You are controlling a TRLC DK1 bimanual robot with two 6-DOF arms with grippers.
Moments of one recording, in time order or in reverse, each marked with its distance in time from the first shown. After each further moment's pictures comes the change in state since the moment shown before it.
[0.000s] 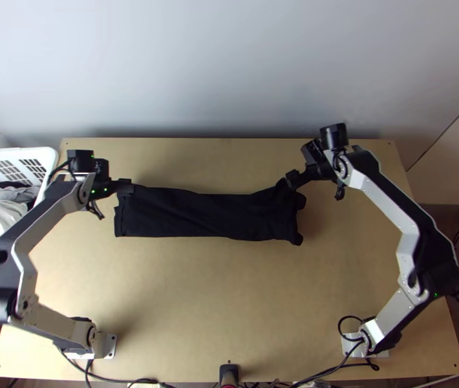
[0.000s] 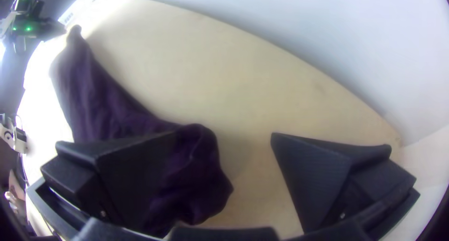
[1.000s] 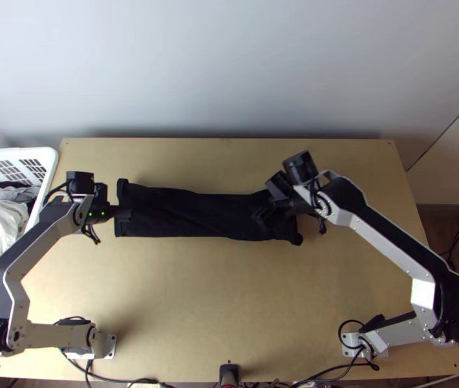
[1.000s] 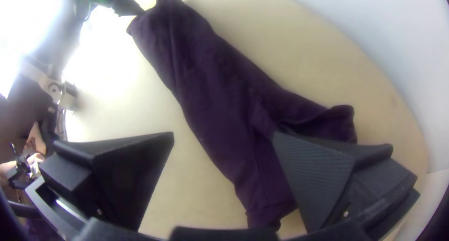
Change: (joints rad) left arm -0.008 -0.149 -0.191 -0.106 -0.008 -0.035; right arm 0.323 -0.217 -0.144 -0.130 -0.086 0.111
